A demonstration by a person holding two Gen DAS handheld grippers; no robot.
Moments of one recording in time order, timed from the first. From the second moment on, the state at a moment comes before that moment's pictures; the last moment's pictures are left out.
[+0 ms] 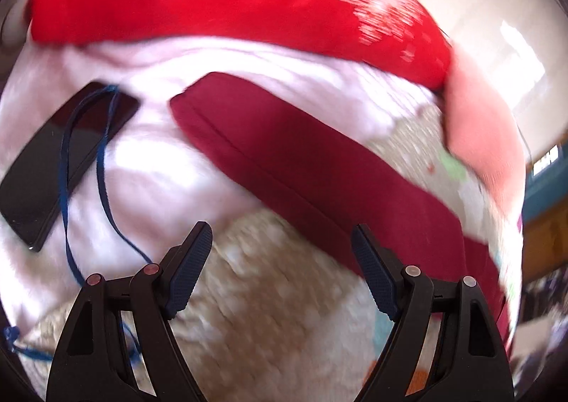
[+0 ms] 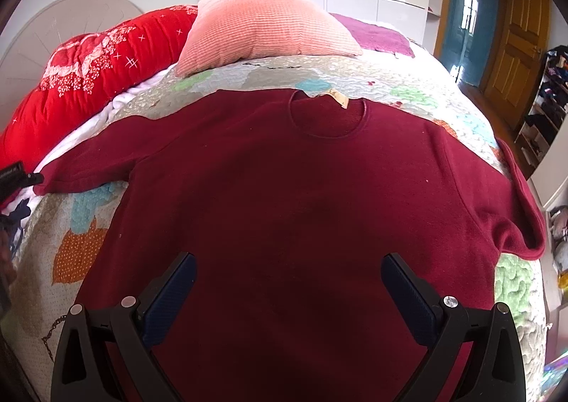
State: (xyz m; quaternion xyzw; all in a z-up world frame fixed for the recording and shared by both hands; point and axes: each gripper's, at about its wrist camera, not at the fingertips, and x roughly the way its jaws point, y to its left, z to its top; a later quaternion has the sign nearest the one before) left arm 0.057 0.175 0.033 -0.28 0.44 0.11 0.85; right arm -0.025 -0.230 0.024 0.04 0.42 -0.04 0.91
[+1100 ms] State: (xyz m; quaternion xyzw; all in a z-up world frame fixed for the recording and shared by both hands) left arm 0.047 -0.172 0.122 -0.14 0.38 -0.29 0.87; right arm -0.052 -0.327 0.055 0.10 0.39 -0.11 0.91
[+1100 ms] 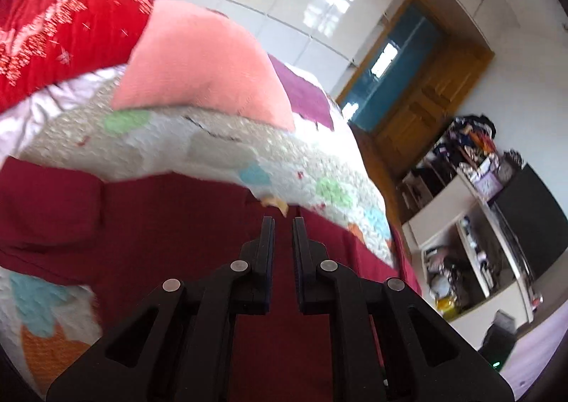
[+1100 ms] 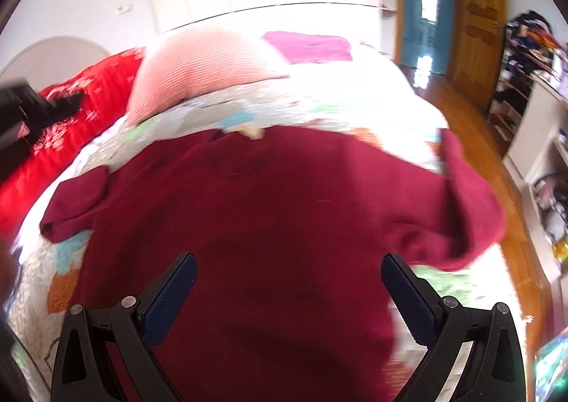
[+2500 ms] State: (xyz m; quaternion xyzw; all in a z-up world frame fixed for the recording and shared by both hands) left arm 0.026 0.076 0.064 -0.17 0.34 0.02 0.92; right arm 0.116 -0.201 0.095 0.13 0.34 0.14 0.92
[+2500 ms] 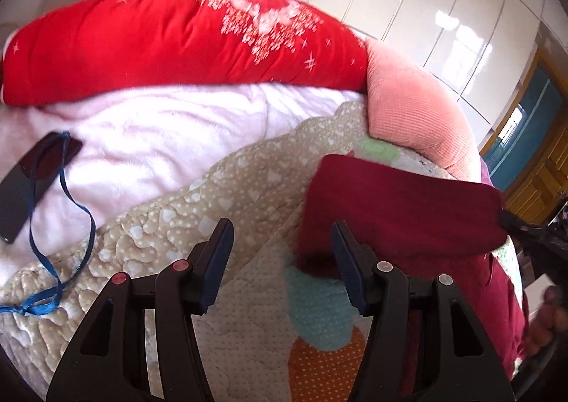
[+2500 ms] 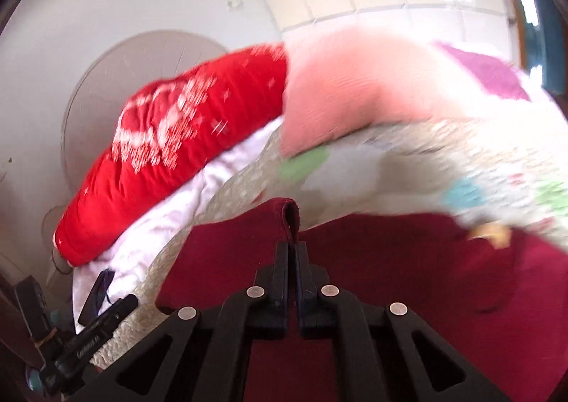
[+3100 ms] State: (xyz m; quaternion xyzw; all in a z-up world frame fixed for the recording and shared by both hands) left arm 0.023 -0.068 0.083 -0.01 0.36 -0.07 0.93; right arm 0.023 -0.393 0.041 0.16 0.38 -0.06 0.91
